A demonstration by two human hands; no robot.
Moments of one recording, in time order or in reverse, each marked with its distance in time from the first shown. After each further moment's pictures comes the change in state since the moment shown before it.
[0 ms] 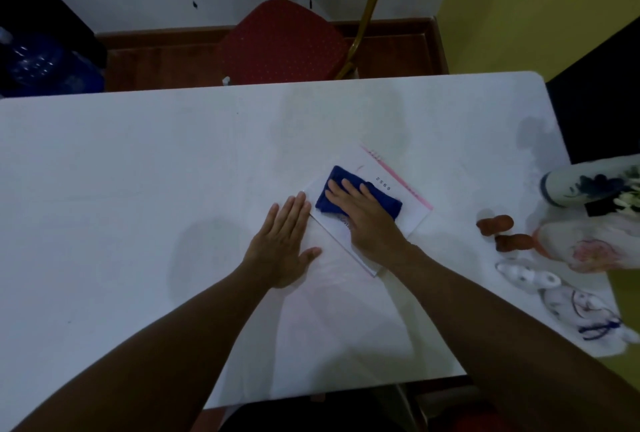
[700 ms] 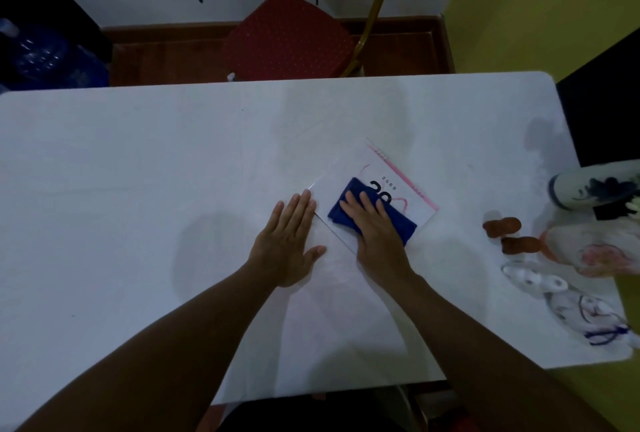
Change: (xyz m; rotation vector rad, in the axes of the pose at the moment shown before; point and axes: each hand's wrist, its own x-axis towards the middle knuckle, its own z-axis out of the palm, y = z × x) left_hand -0.002 0.002 -0.001 0.022 0.014 -0.010; right_hand -0.034 -0.016 0.015 0.034 0.117 0.166
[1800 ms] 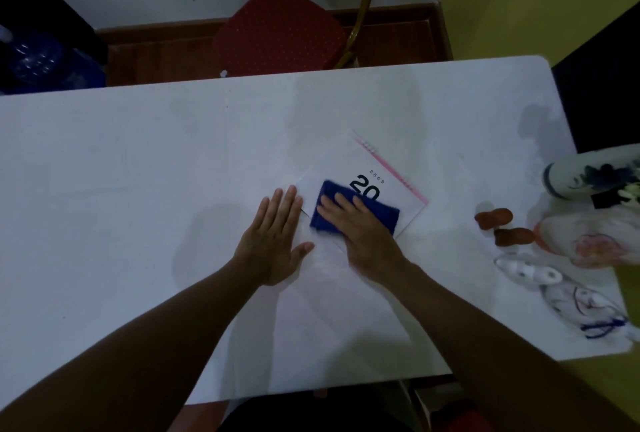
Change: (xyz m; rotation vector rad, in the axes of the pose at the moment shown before) left_hand 0.001 0.001 0.000 0.010 0.011 -0.001; right_hand -0.001 0.013 -0.009 -0.033 -0.123 -0.213
